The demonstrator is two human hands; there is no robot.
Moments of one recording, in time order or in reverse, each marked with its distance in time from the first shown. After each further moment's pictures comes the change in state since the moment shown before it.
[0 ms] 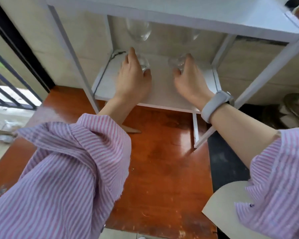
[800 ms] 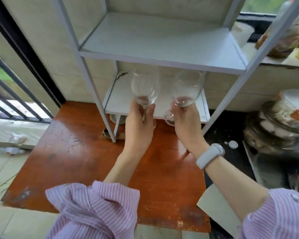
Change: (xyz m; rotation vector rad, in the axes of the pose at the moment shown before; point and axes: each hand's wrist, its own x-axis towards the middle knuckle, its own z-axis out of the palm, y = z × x) left_hand -0.098 0.021 -0.014 -0.528 0.108 0.044; right_hand -0.085 -0.001 -0.002 0.484 0.149 0.035
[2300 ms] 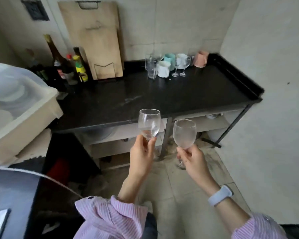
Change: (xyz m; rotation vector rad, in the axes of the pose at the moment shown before) left_hand -0.830 0.388 0.602 -0.308 -1.761 0.420; right_hand -0.766 0.076 -0.794 -0.261 1.658 0.724
